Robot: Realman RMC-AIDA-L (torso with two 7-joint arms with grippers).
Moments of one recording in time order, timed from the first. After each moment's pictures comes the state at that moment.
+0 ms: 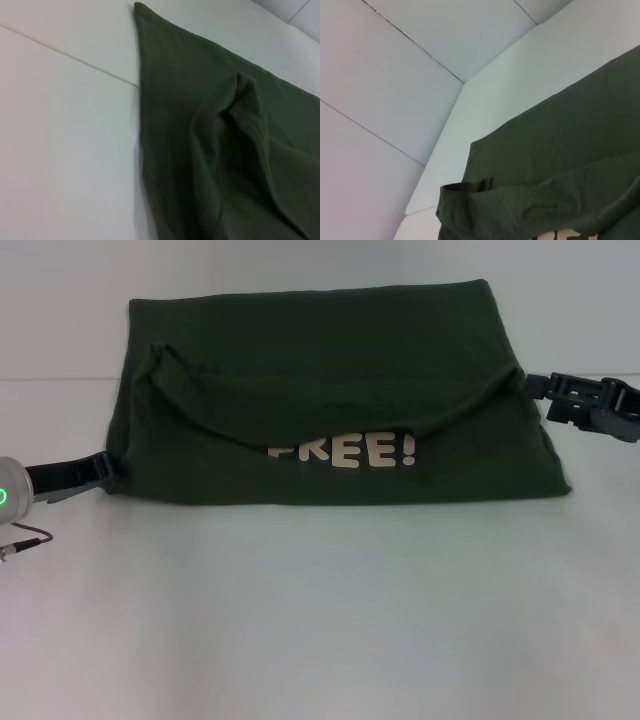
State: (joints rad) left arm -0.60 -2.03 0.75 0.58 2.16 0.83 -2.32; right arm 0.59 1.95 -0.70 -0.65 -1.89 -1.30 2.24
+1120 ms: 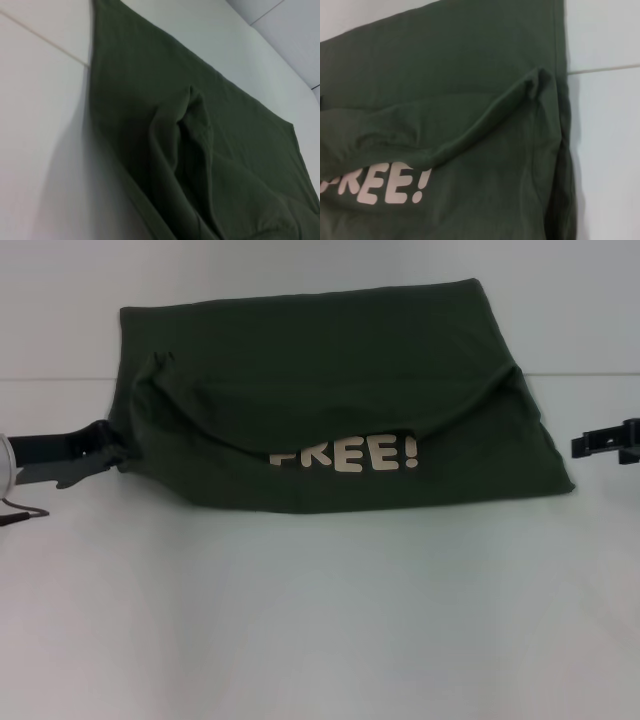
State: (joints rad) left arm -0.62 -1.97 0.69 0.62 2.15 1.09 -2.49; right arm 0.76 1.87 -0.72 -0.67 -2.49 -1.22 2.47
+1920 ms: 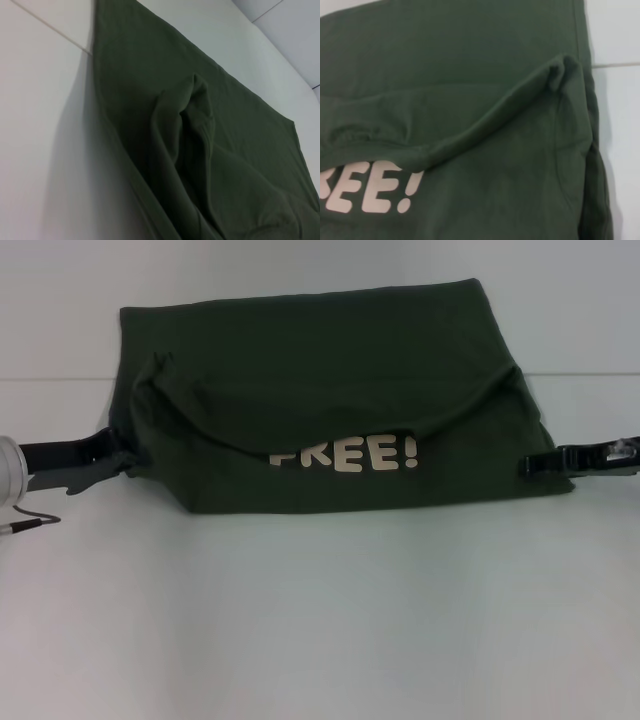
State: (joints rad) left arm -0.62 -1.99 0.69 0.62 2.15 1.07 -2.49; right arm 0.79 1.98 -0.81 -0.56 -2.51 -0.92 2.44
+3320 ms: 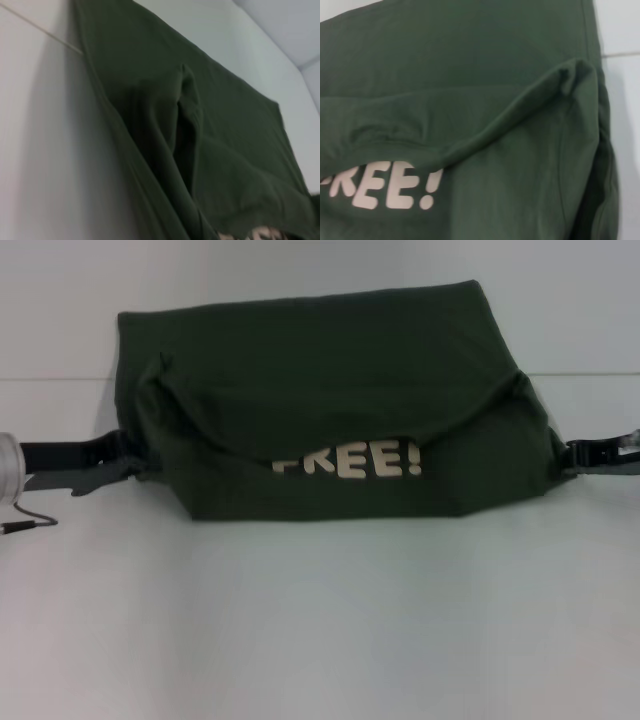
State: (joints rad) left arm -0.63 -1.97 0.70 0.63 2.16 1.18 -2.49; right arm 0.78 1.96 -0.80 -0.62 -2.50 -1.06 2.49
